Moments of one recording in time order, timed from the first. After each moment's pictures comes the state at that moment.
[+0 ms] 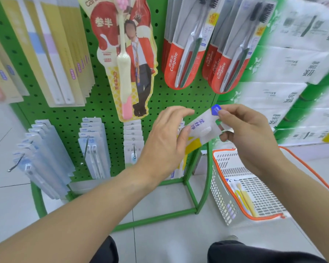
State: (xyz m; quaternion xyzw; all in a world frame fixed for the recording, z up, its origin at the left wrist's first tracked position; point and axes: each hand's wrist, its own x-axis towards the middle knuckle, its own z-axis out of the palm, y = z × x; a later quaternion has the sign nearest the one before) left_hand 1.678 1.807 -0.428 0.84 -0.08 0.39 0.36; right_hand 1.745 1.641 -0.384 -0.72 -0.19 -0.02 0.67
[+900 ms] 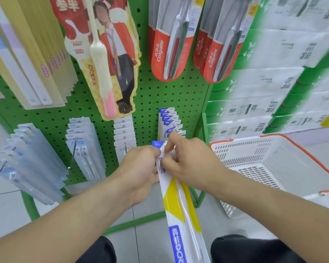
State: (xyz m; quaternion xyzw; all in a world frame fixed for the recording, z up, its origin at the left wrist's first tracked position) left_hand 1.650 1.807 -0.436 0.57 0.24 0.00 0.78; right_hand 1.717 1.684 -0.442 -0.87 -0.41 -0.05 0.25
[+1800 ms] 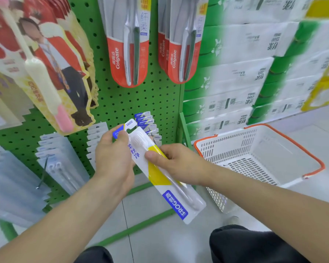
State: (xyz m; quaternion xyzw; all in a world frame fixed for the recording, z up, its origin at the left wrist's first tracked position) left_hand 1.685 1.783 -0.425 0.52 0.28 0.23 0.77; right_hand 1.740 1.645 -0.447 -0.84 -0.30 0.19 0.40
